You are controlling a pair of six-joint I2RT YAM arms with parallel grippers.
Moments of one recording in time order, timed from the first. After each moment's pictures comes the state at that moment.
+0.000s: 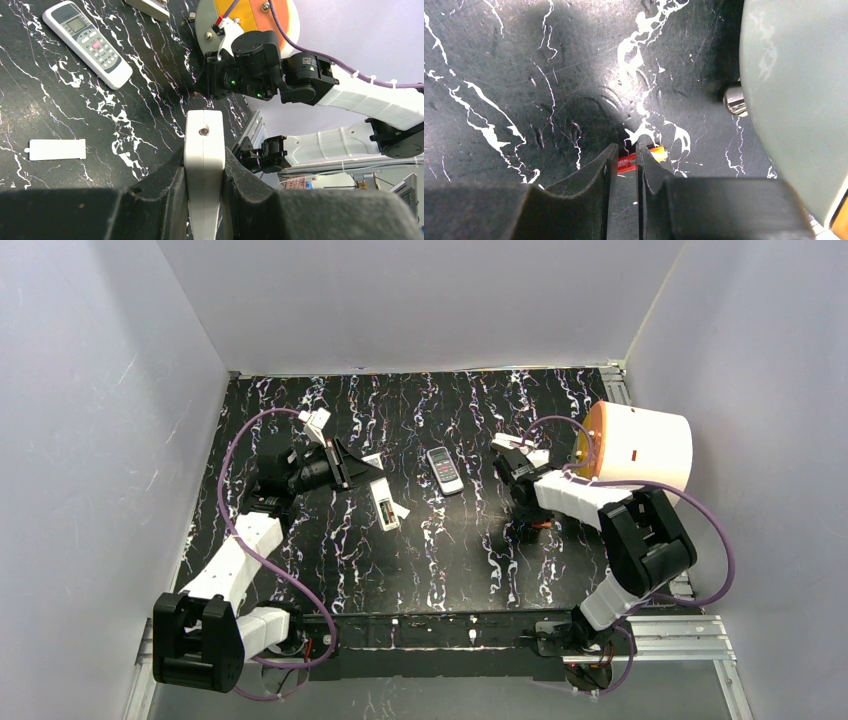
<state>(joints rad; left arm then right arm) -0.15 1.12 0.68 0.16 0.90 -0.74 0.52 1.61 0.88 -0.61 0.51 0.52</state>
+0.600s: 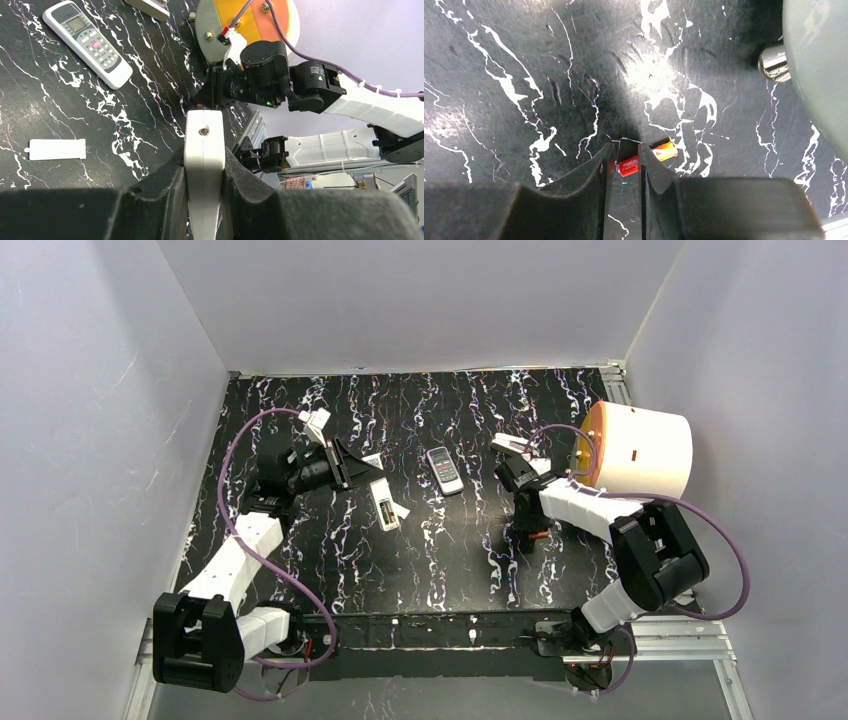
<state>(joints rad) -0.15 1.12 0.68 0.16 0.90 -0.74 0.55 1.53 0.83 -0.63 0.41 0.58</state>
